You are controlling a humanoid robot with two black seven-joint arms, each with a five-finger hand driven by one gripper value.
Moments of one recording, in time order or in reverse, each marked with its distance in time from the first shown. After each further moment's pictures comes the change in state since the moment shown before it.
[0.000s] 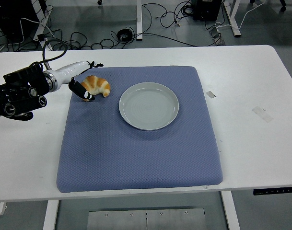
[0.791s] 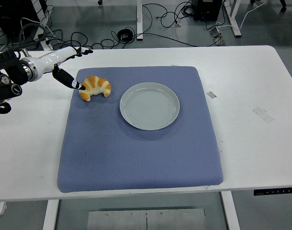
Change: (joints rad) left arm -0.096 0.164 -0.039 -0.218 0.002 -0.020 0.003; right arm 0.000 0.000 0.000 0.000 0.000 0.000 0.000
